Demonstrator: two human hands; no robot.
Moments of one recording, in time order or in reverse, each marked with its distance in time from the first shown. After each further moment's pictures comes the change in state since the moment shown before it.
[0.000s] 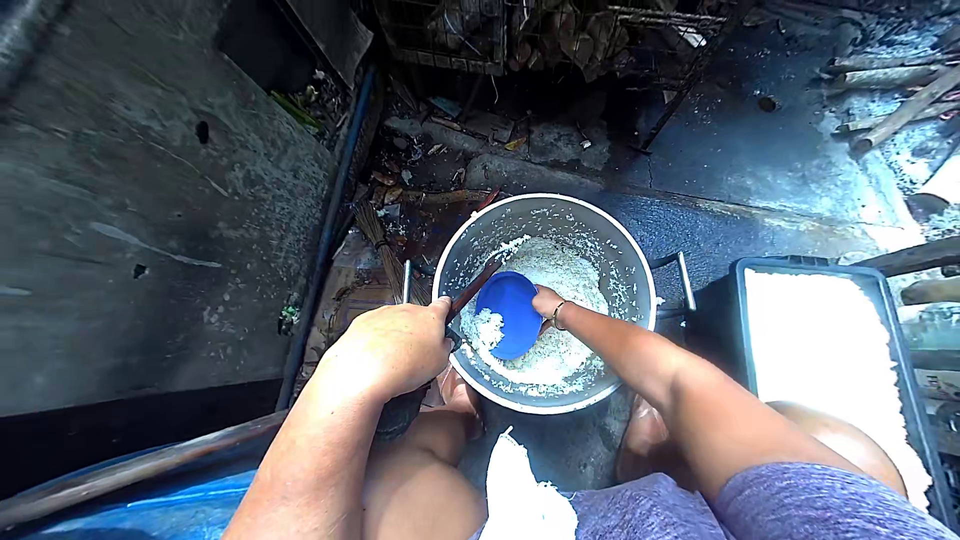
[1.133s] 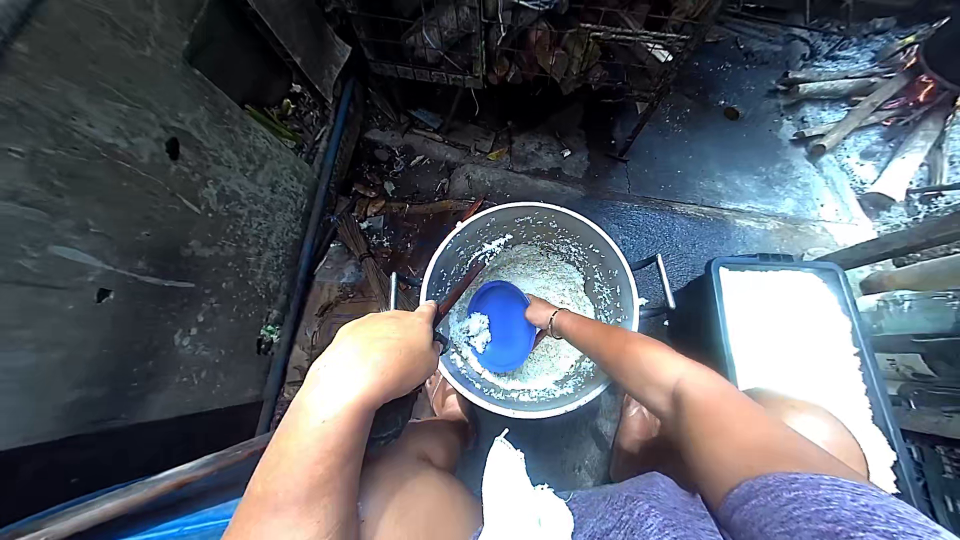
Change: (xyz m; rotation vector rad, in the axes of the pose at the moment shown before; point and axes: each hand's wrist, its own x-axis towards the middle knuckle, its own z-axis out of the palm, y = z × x) left_hand -0.001 0.002 -0.006 -0.021 0.009 -0.011; right_hand -0.042 -0.014 -0.005 -0.106 -0.038 0.023
